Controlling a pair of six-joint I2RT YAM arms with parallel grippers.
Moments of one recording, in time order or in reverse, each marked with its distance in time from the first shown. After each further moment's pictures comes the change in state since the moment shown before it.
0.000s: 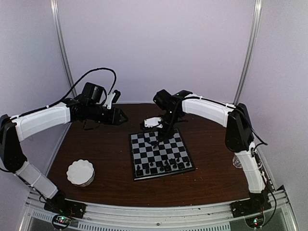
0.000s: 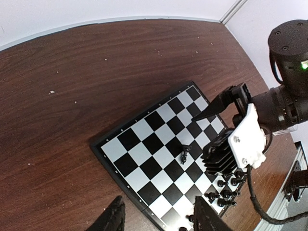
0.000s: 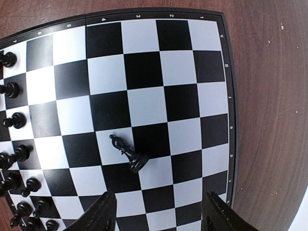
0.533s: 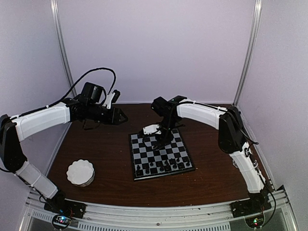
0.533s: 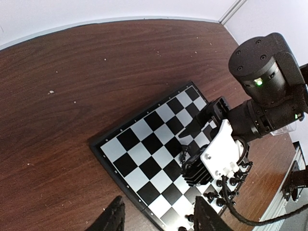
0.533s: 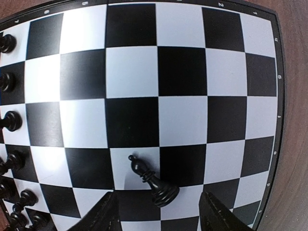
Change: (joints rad) left arm 0.008 0.000 0.000 0.000 0.015 0.000; right arm 0.001 0.120 0.066 -0.045 -0.056 -0.067
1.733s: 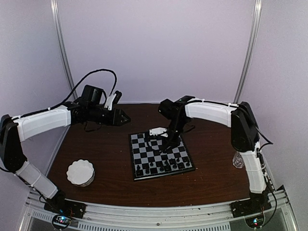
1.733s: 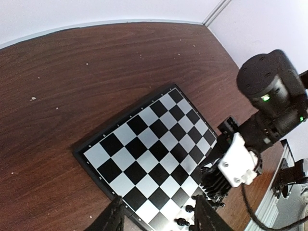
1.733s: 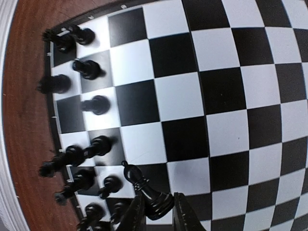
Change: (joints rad) left arm 0.000 0.000 -0.040 0.084 0.074 -0.015; right arm 0.001 -0.159 -0.243 -0.043 -0.142 0.150
